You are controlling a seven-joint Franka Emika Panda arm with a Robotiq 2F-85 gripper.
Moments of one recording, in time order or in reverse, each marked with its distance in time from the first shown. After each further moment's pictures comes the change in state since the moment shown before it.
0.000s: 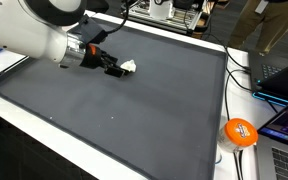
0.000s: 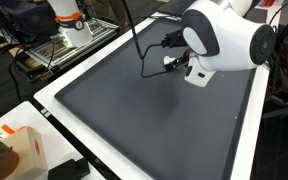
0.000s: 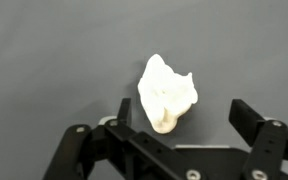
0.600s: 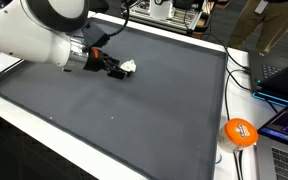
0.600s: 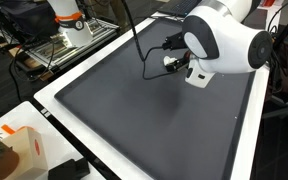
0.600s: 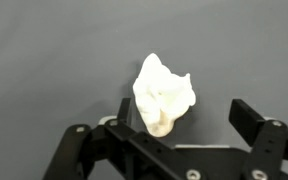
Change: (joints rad) arm 0.001 0.036 0.012 0.038 0.001 -0.017 -0.005
